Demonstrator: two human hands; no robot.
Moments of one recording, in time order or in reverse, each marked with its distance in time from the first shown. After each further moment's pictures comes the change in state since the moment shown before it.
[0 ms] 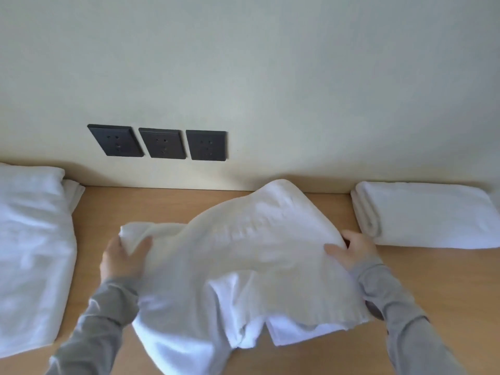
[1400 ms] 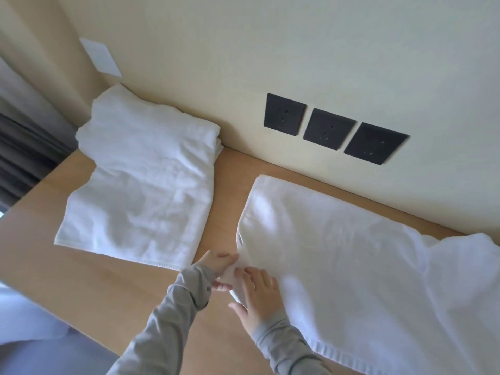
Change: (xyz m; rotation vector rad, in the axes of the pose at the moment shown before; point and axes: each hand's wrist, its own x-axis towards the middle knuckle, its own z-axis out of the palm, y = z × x) left_hand 0.027 -0.120 -0.068 -0.225 -0.532 -0.605; right_hand -0.153 -0.176 0.311 -0.398 -0.232 -0.977
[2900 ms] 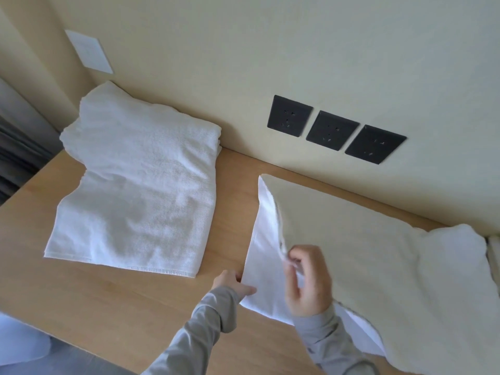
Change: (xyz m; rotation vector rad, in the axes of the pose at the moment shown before) left_hand 0.008 -0.034 0.010 0.513 0.019 0.122; right_hand 0.014 -0.003 -0.064 0.352 0.718 0.023
